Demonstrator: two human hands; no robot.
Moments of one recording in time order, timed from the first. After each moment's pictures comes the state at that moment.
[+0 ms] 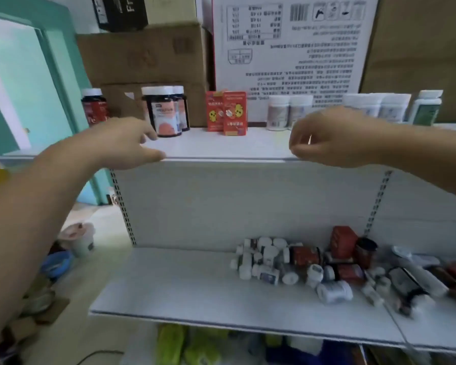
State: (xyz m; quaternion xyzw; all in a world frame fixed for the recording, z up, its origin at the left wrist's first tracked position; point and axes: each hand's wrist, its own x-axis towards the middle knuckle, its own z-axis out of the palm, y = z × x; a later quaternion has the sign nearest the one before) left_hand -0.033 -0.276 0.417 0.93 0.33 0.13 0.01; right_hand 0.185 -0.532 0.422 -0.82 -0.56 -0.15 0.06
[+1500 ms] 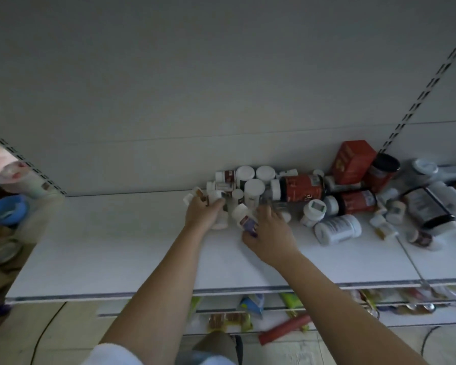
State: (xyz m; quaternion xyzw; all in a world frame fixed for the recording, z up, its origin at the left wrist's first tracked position) left_hand 0.216 -0.268 -0.031 0.71 0.45 0.09 0.53; right_hand 0.263 -0.444 -0.021 -0.91 -0.31 0.13 0.25
